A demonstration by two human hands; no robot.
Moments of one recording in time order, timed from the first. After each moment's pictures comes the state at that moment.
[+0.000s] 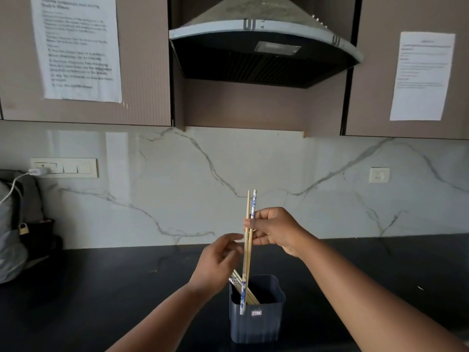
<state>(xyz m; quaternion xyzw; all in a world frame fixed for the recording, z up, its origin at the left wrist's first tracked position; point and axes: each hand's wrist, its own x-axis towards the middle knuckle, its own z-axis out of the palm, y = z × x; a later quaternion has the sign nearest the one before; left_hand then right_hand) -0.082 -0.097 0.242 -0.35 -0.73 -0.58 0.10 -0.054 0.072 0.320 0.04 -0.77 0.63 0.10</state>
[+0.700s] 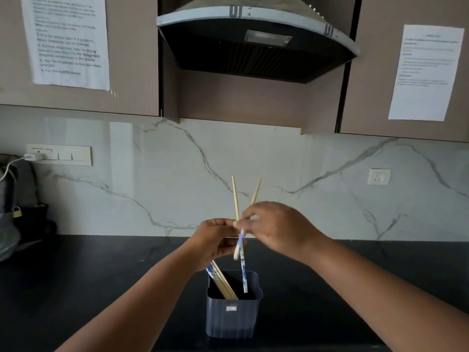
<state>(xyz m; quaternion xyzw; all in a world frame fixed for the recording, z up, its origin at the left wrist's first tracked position) -0.089 -0.040 0.280 -0.20 -0.59 -0.77 -0.18 -0.011 0.133 0.331 0.39 -0.83 -0.04 0.40</state>
